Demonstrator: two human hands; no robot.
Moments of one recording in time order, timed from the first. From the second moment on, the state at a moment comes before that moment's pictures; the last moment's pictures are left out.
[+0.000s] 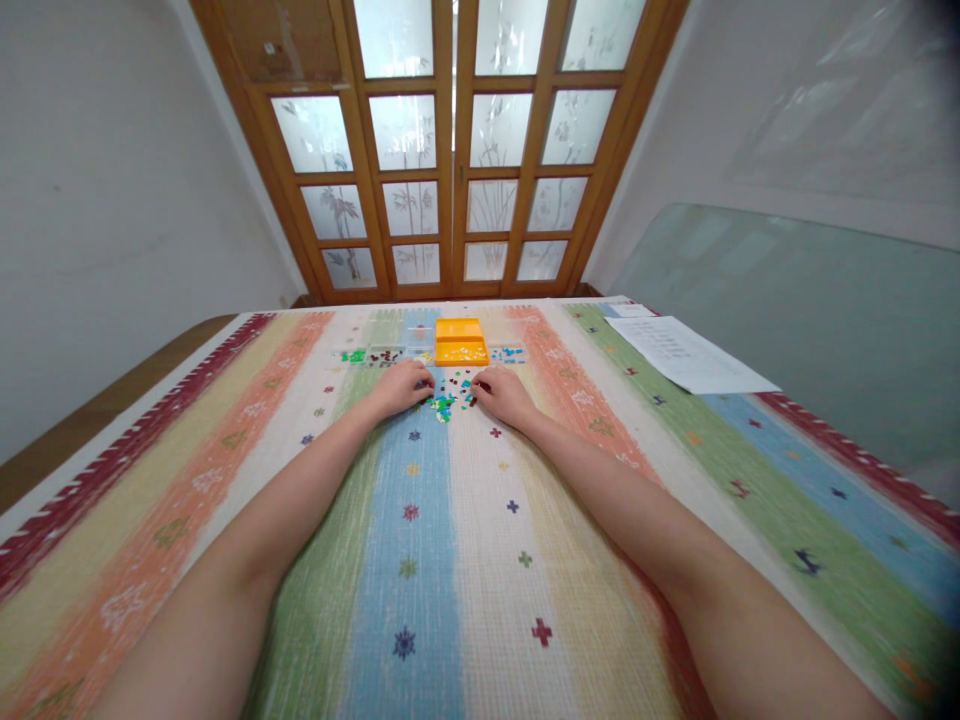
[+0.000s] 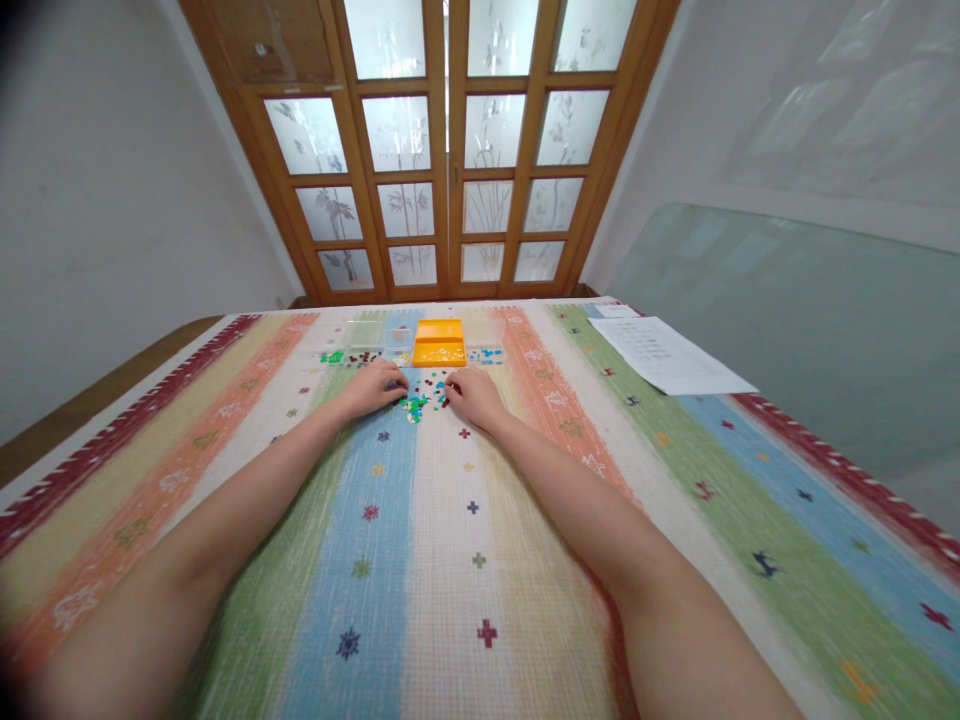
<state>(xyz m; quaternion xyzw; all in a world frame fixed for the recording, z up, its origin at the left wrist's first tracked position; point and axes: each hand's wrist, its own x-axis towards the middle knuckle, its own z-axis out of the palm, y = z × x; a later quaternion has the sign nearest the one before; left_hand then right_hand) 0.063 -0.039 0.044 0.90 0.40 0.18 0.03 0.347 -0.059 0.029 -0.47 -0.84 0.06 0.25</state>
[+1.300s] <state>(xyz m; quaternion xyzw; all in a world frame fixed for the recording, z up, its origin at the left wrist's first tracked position) 0.024 -0.021 0.042 0.85 0.45 0.24 0.13 0.348 -0.058 0.028 -0.46 -0.84 0.07 0.27</state>
